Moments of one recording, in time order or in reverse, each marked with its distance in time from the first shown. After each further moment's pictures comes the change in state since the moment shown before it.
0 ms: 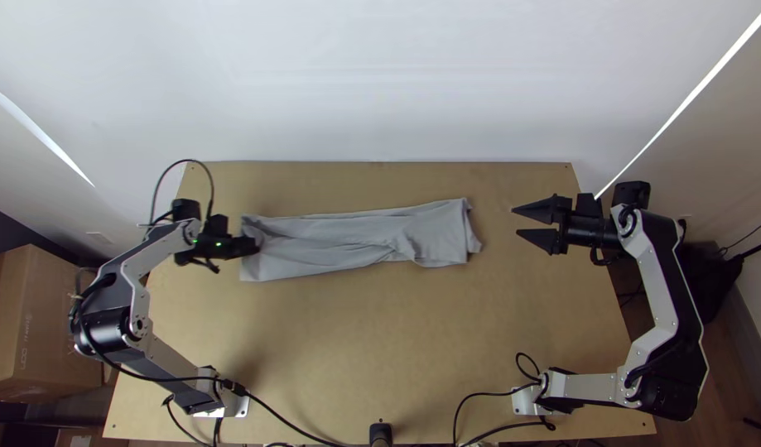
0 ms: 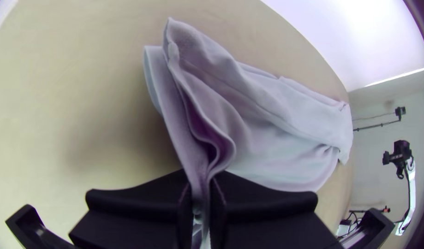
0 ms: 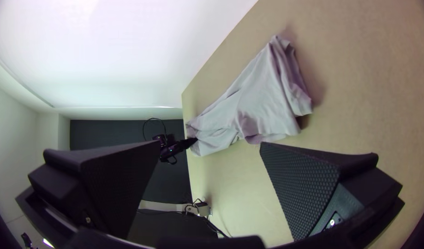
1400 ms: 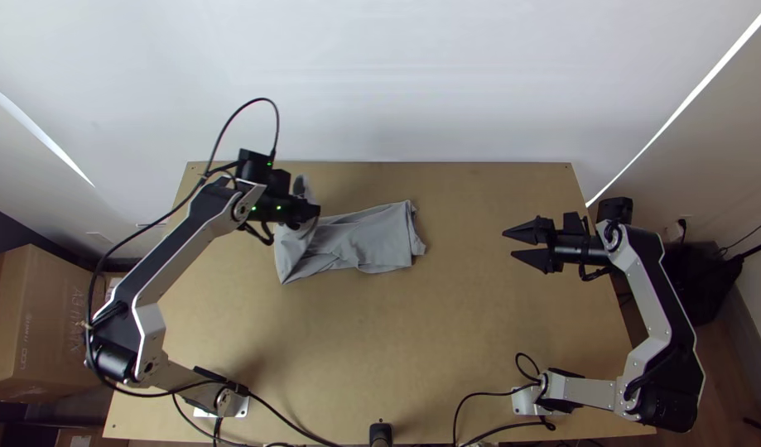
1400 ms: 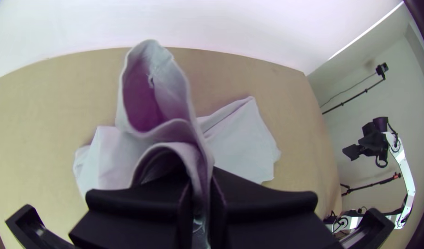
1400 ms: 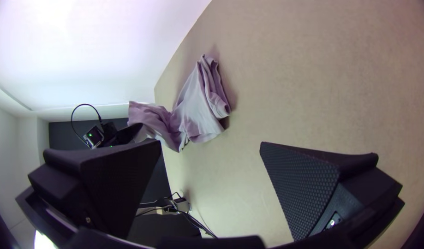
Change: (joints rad) left arm -0.599 -0.110 0.415 -0.170 -0.196 -0.364; right arm 0.032 -0.054 -0.147 0.014 0.143 -0.031
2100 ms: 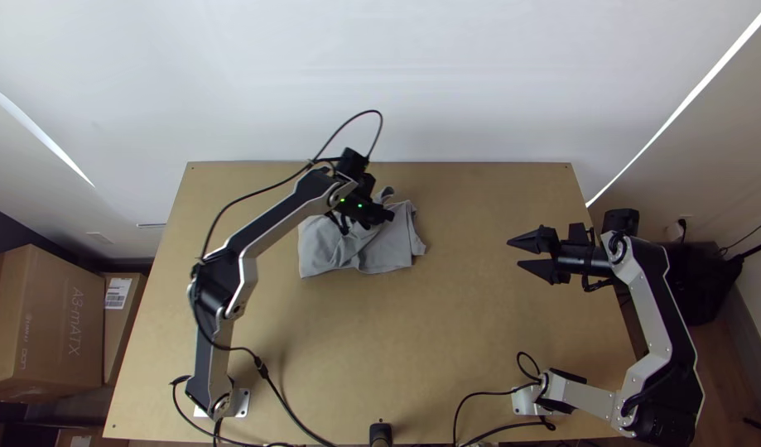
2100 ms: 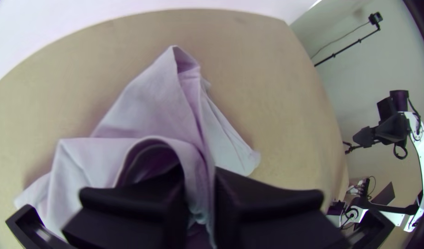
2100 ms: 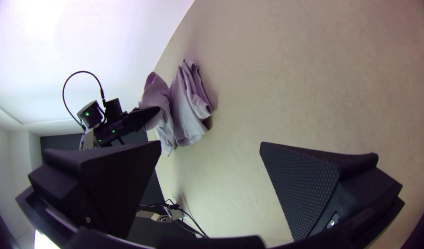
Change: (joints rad) left arm -0.279 0.533 0.535 -0.122 -0.013 -0.006; right arm -0.037 -0.077 -0.073 0.002 0.079 0.034
